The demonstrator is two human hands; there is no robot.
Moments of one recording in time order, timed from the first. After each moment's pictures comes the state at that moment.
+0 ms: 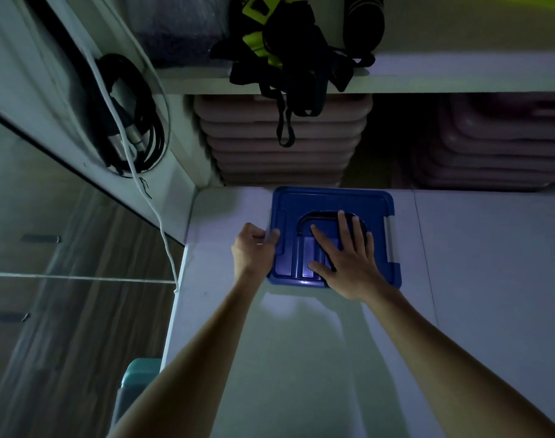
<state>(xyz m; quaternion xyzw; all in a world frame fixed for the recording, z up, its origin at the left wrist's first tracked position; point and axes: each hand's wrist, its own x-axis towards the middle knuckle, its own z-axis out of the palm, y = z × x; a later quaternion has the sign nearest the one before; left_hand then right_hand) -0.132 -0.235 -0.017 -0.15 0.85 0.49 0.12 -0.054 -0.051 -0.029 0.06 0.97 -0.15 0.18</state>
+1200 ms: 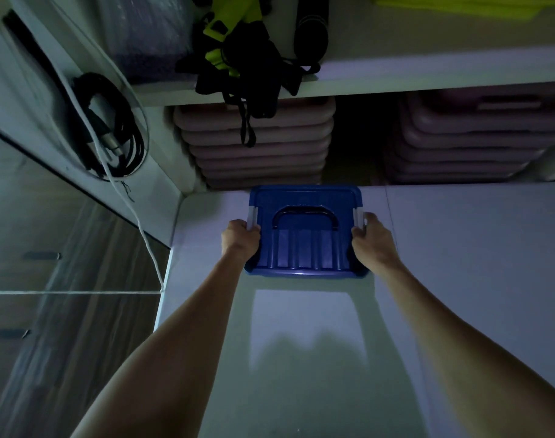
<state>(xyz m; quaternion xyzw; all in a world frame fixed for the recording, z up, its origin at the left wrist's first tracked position) -0.136 -0.208 0.001 -0.13 0.90 0.38 0.20 -0.029 0.020 0.007 0.34 0.84 -0.43 0.06</state>
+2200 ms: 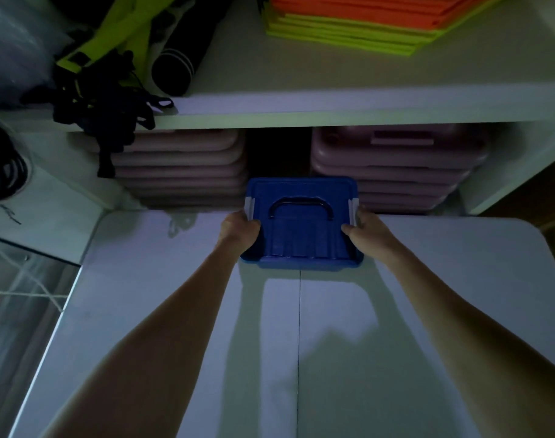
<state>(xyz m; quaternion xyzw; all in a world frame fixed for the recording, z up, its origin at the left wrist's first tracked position) -0.129 0.047 0.008 -0.10 0.91 0.34 0.21 -0.037 0.293 0.012 0.24 0.86 -0.43 0.16</state>
